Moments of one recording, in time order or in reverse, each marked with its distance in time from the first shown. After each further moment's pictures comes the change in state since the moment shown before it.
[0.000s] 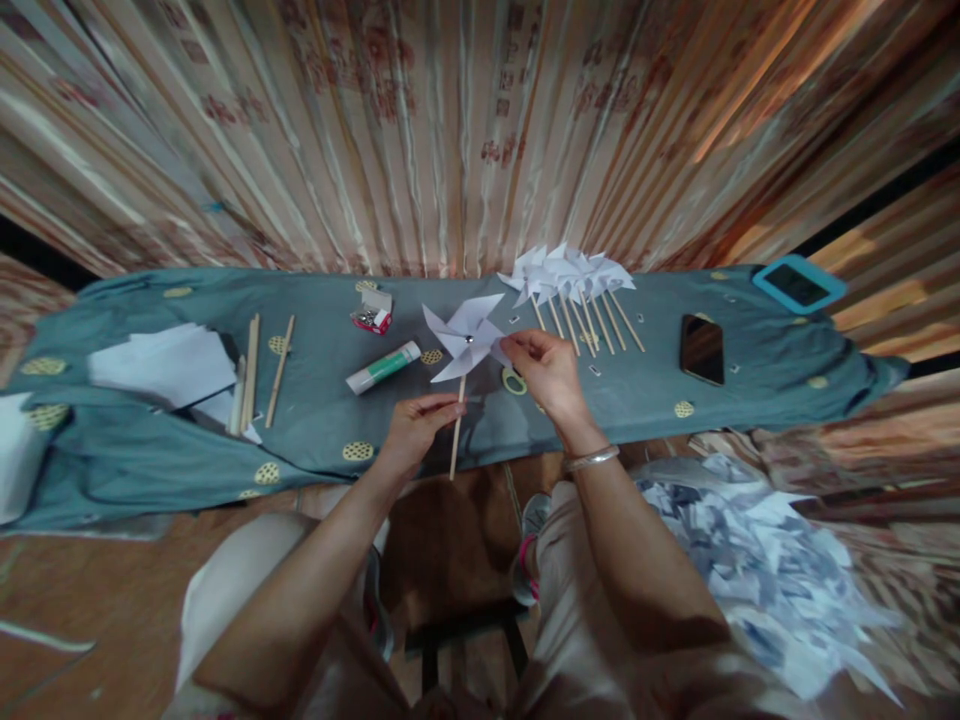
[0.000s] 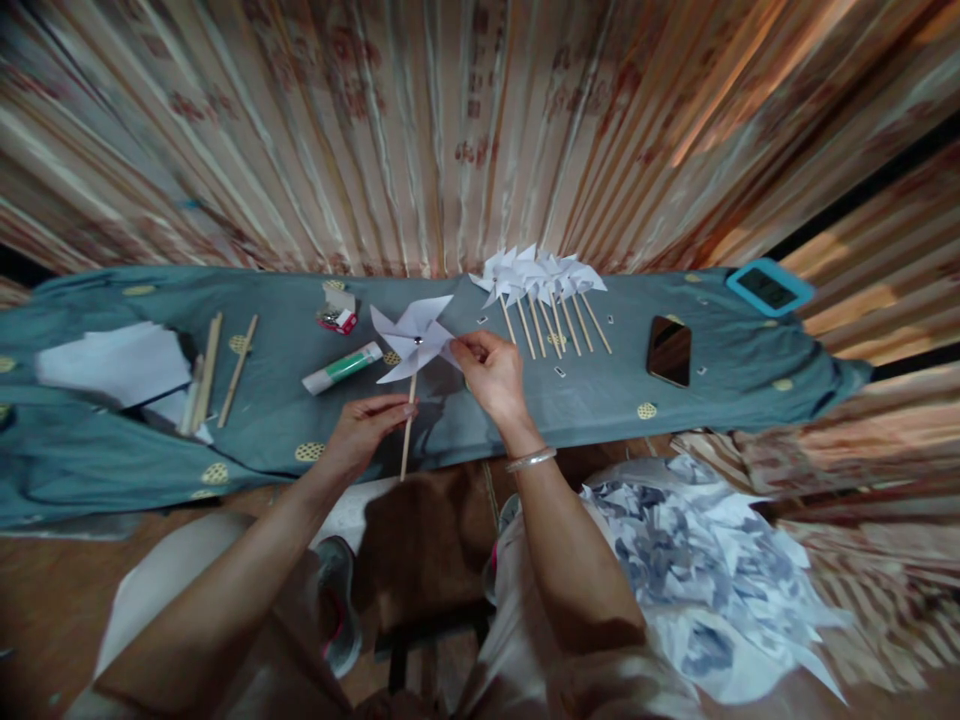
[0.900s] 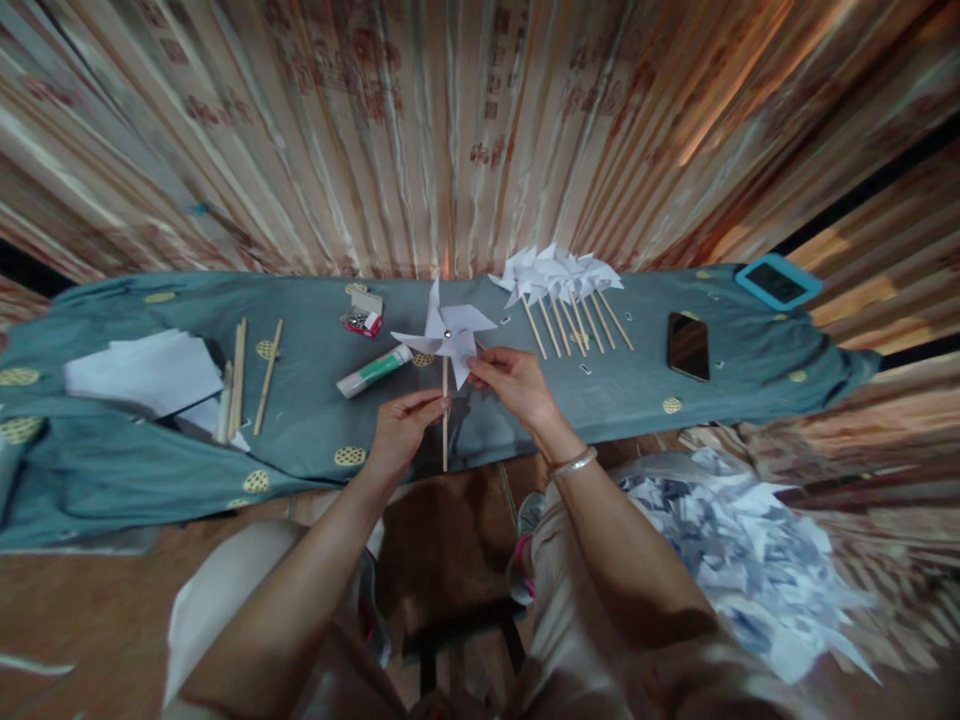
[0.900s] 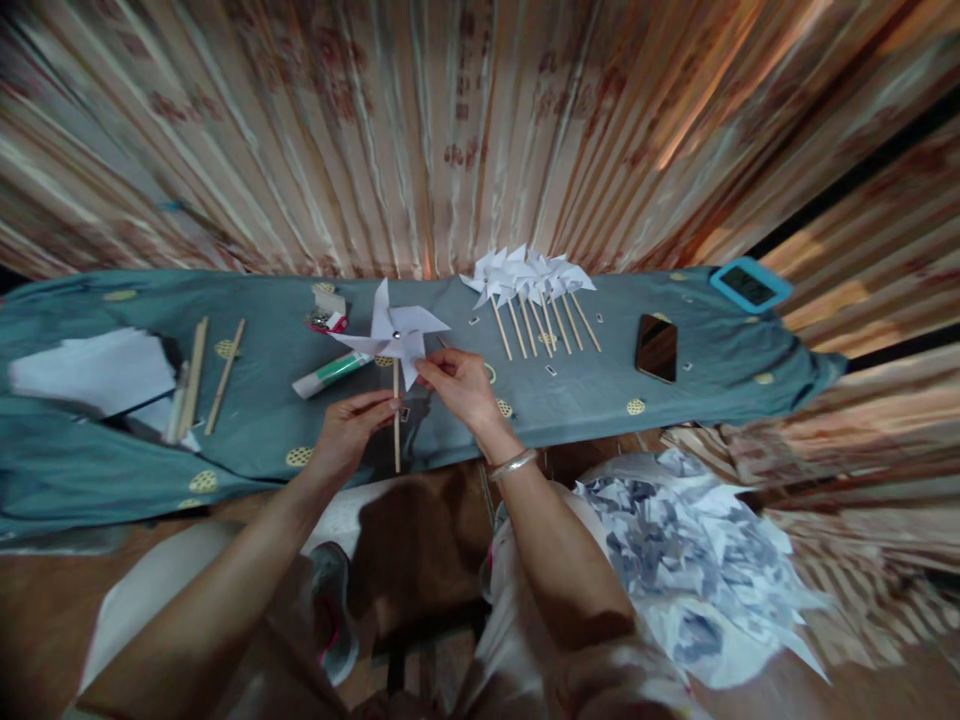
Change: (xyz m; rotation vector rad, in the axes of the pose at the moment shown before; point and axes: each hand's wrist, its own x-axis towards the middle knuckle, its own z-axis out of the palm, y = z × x) left_hand 0.004 -0.001 -0.001 -0.023 0.104 0.060; right_hand -0.012 -0.013 0.021 0.349 -0.233 0.235
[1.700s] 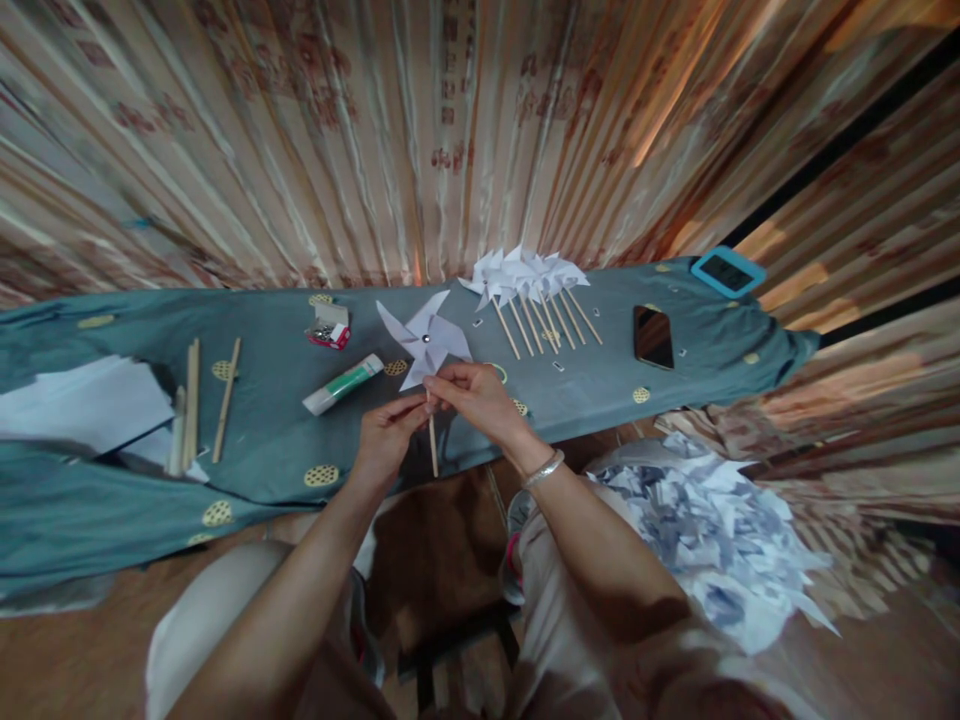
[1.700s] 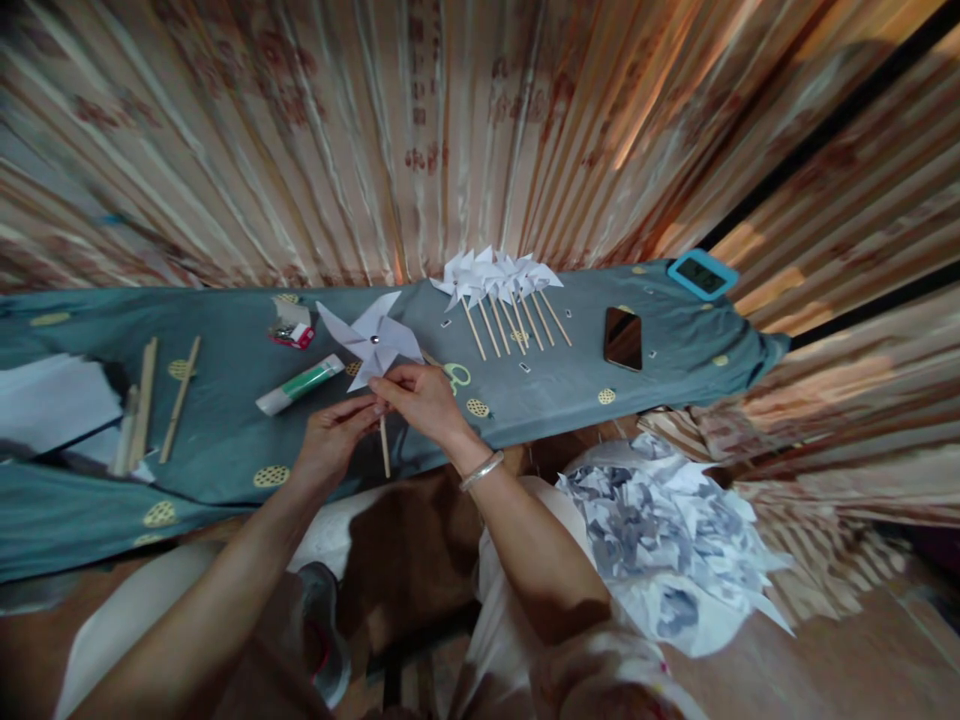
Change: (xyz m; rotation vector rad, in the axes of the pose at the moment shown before) left_hand 0.005 -0.004 0.011 0.015 -0.050 0.040; right_hand -0.013 -0.004 0.009 -0.054 -0.119 -0.032
